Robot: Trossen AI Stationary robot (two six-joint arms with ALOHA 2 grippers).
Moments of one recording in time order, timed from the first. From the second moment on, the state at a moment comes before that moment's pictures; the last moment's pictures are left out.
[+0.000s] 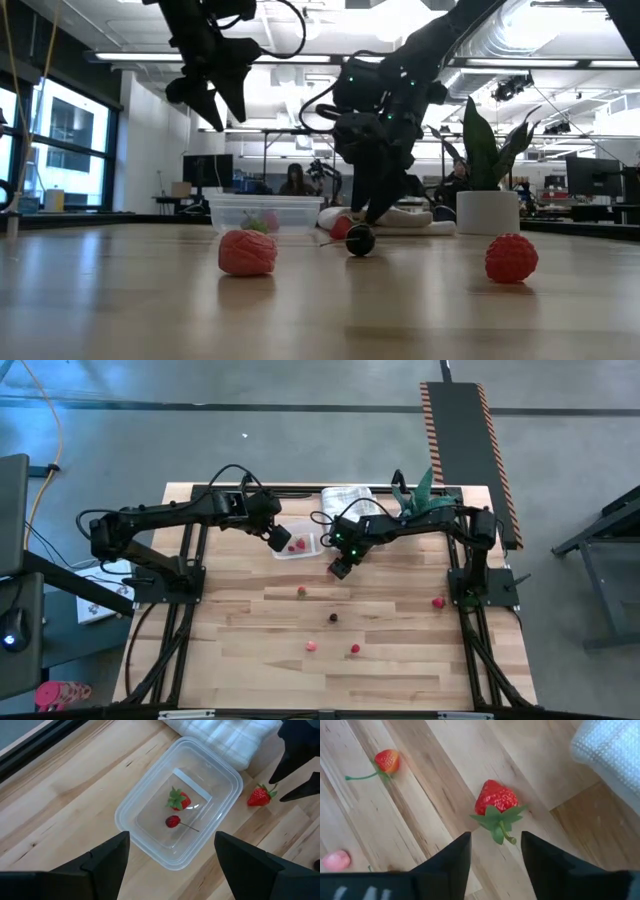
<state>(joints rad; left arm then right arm) 0.44 1.36 1.14 -0.86 -0.17 -0.49 -0.25 1.90 1.21 -0.49 -0.32 0.46</state>
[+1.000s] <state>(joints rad) 0.44 1.36 1.14 -0.87 -0.17 -0.50 -0.21 1.84 1.39 -0.49 -0.29 0.41</state>
